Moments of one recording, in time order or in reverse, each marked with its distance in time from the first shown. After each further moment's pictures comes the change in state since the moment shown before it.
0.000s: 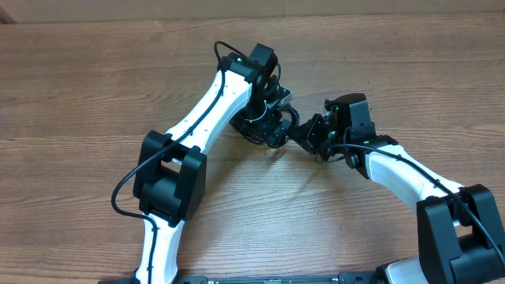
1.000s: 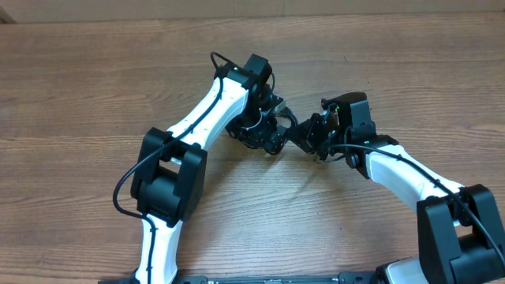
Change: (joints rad) left arm 0.008 -0.012 -0.122 0.069 0.010 -0.046; right arm -0.003 0.000 0.000 0.030 -0.084 0.001
